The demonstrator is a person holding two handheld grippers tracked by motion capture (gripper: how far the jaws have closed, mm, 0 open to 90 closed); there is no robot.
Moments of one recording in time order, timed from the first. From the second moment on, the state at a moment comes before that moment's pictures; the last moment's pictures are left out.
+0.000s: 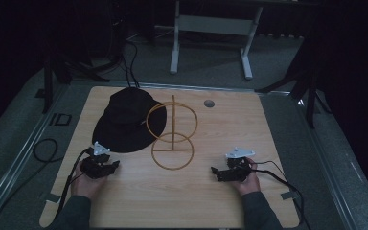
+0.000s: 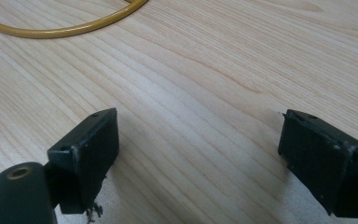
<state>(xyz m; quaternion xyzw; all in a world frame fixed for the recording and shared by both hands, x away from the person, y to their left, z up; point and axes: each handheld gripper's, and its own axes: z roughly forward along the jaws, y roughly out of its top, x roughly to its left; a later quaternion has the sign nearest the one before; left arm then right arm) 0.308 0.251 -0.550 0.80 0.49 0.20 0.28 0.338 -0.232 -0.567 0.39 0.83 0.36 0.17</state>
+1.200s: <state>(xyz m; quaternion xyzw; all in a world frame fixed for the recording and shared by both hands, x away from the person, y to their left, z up) 0.330 0.311 -0.500 0.84 0.42 0.18 0.30 0.339 -0.232 -0.567 0.39 0.83 0.36 0.17</state>
